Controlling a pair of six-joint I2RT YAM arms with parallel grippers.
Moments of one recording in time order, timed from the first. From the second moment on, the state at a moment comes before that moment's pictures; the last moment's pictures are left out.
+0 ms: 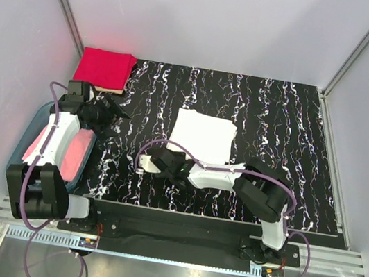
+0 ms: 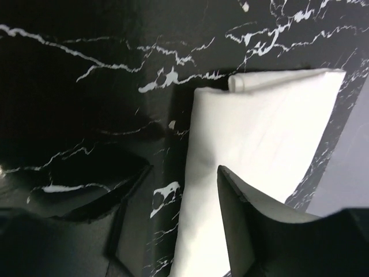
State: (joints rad) left arm 0.14 1.30 1.02 -0.70 0.46 -0.79; right arm 1.13 1.96 1.16 -0.13 0.44 -0.72
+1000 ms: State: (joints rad) left arm 0.00 1.65 1.07 -0.35 0.61 -0.93; right arm 1.01 1.82 1.16 -0.18 0.29 -0.71
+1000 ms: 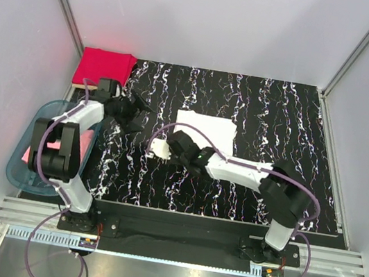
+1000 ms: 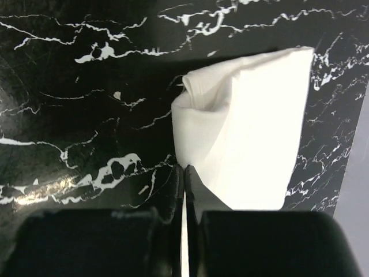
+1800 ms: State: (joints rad) left arm -0.23 2.03 1.19 -0.04 0.63 -1.18; right arm 0.85 1.64 1.12 -0.22 0.11 -0.61
